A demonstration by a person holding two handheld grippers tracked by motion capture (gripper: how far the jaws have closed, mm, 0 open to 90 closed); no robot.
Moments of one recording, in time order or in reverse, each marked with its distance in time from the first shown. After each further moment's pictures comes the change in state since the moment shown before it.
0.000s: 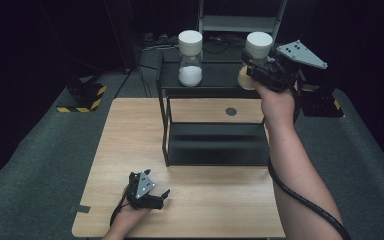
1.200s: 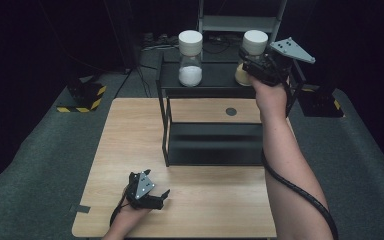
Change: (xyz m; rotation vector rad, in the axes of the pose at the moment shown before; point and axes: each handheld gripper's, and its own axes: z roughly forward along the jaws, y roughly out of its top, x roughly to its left) left arm 0.000 -0.001 -0.001 -0.008 -0.003 0.002; right arm -0.006 -0.011 0.029 0.022 -0.033 0.014
